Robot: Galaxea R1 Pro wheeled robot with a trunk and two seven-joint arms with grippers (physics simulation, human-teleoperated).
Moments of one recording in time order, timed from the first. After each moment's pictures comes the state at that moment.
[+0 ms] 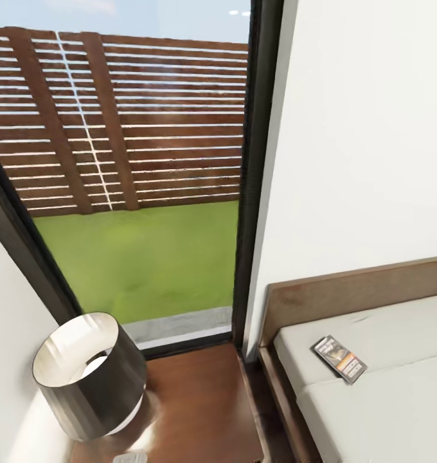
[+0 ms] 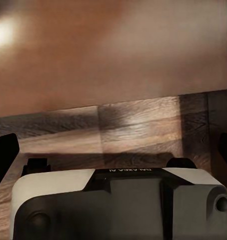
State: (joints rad) left arm -0.38 0.05 0.41 -0.11 -0.20 -0.03 -0.38; right arm -0.38 -0.11 -0.25 0.08 -0.04 -0.05 -0.02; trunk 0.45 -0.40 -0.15
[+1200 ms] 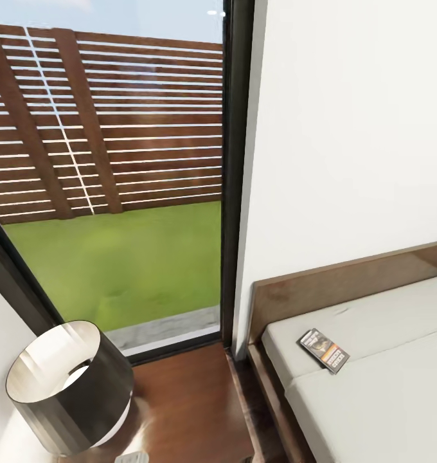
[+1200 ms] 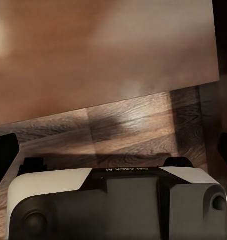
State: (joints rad) left arm -0.38 0.04 0.41 -0.11 -0.20 -0.03 -0.38; right arm -0.38 -0.11 -0.25 0.07 -0.04 -0.05 -0.02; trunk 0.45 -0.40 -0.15
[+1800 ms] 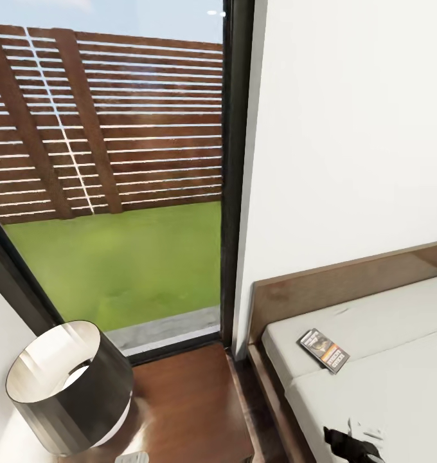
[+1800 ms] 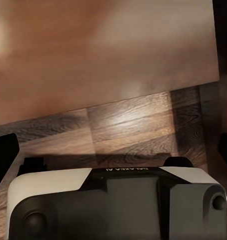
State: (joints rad) left arm -0.38 0.04 0.41 -0.11 -0.20 -0.03 -0.38; right arm -0.39 -0.12 -0.26 -0.33 -0.05 -0.04 -0.02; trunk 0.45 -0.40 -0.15
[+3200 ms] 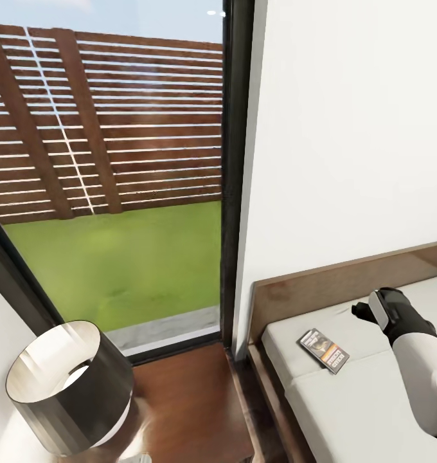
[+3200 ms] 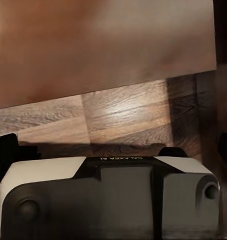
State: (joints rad) left arm -0.38 0.03 0.41 -0.10 -0.20 0.02 -0.38; right arm -0.97 -0.29 -0.29 -0.54 -0.04 0.77 -0.25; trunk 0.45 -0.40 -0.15
